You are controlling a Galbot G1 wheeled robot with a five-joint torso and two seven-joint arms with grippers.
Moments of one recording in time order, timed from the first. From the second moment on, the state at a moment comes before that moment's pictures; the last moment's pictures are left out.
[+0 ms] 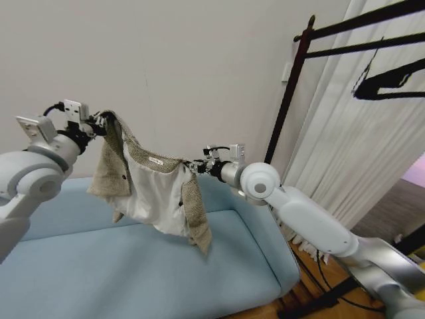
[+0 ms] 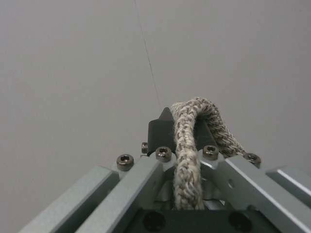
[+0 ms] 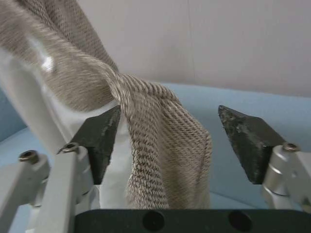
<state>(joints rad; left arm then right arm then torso) 0.39 -0.43 -0.37 -2.02 -1.03 0.46 -0.29 -0.04 0.93 -0.31 1.97 1.56 -0.61 0.51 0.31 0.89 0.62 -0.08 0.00</state>
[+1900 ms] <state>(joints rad) 0.59 -0.63 -0.47 -2.06 -0.90 0.41 -0.23 1.14 0.81 -0.98 1.26 1.81 -0.66 1.27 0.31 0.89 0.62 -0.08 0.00</state>
